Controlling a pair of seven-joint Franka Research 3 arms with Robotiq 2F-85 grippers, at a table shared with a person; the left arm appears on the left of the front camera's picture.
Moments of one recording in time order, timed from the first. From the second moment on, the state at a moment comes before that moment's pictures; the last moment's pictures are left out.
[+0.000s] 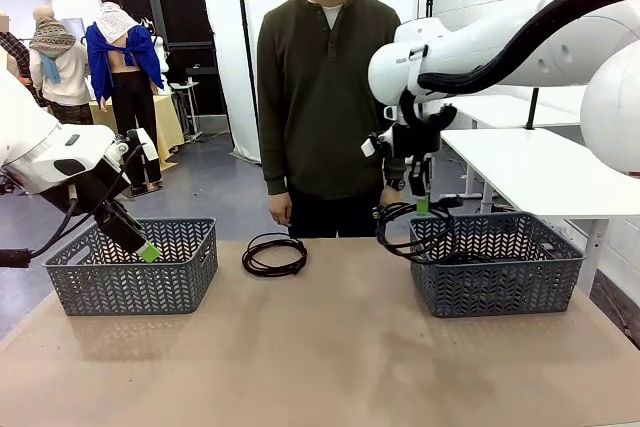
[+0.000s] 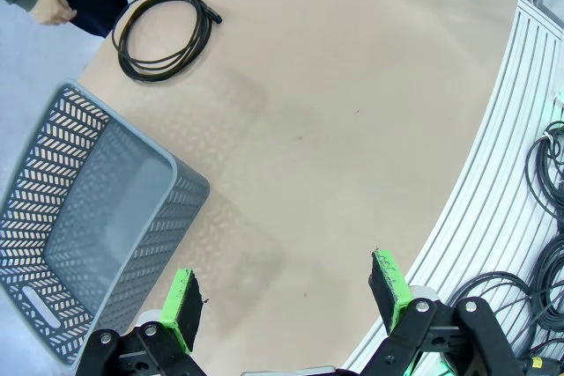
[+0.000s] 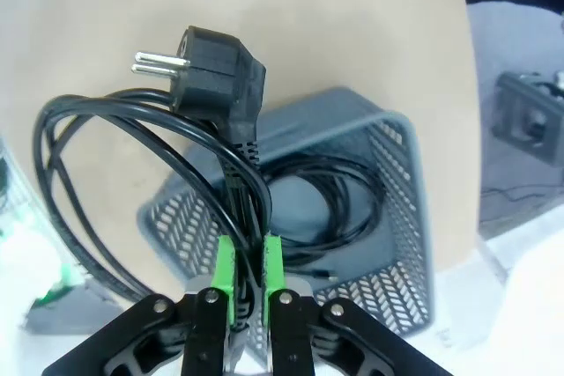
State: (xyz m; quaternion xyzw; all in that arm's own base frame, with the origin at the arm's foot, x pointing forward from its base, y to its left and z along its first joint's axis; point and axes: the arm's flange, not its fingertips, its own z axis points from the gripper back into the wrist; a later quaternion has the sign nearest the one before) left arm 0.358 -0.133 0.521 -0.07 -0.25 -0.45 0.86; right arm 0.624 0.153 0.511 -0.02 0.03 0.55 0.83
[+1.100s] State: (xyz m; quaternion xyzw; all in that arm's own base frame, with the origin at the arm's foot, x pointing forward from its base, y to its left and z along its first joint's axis) left arm 0.358 -0.133 0.521 -0.07 -0.25 -0.45 0.86; right arm 0.679 0.054 0.495 -0.06 0.00 0.65 0.76
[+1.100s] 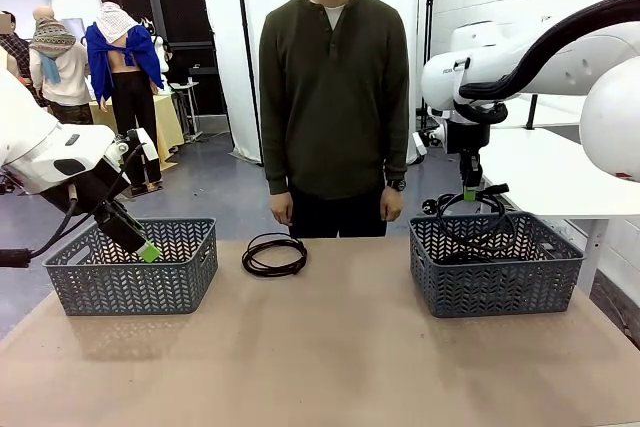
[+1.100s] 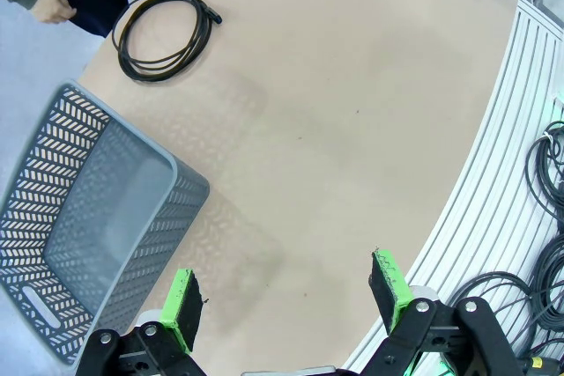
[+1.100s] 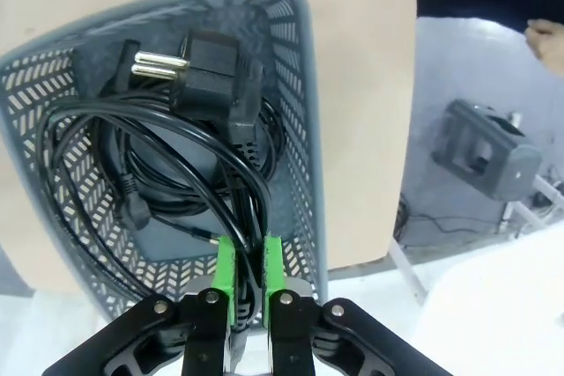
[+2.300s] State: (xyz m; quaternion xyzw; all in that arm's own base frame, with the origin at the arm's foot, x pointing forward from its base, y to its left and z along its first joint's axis) left arm 0.358 -0.133 0.521 -0.07 -0.25 -0.45 0.86; right arm 0.693 0.057 0.503 -0.04 0.02 0.65 0.76
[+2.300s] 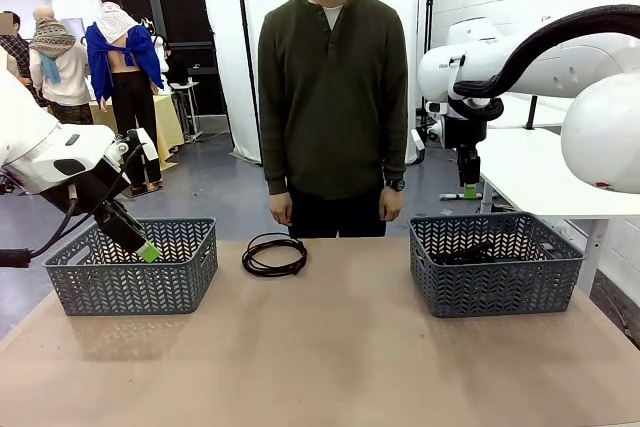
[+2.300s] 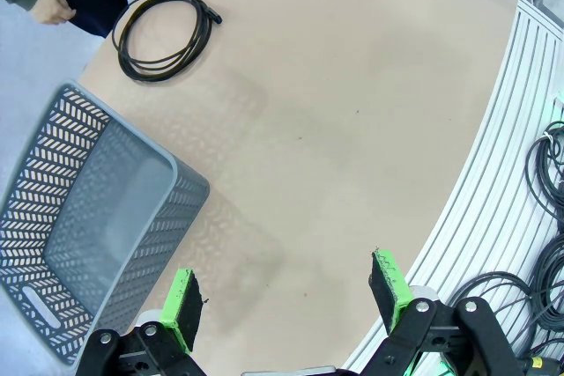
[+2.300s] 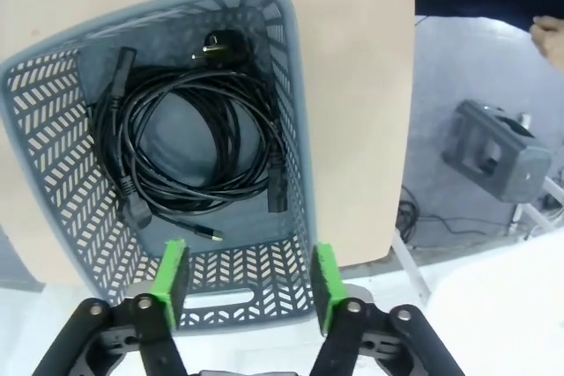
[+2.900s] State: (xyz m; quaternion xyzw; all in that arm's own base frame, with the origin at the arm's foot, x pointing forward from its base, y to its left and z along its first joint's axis) left arm 0.358 -0.133 0.521 -0.07 -0.25 -0.45 0.86; right arm 0.693 0.057 0.509 -0.04 0.02 0.65 0.76
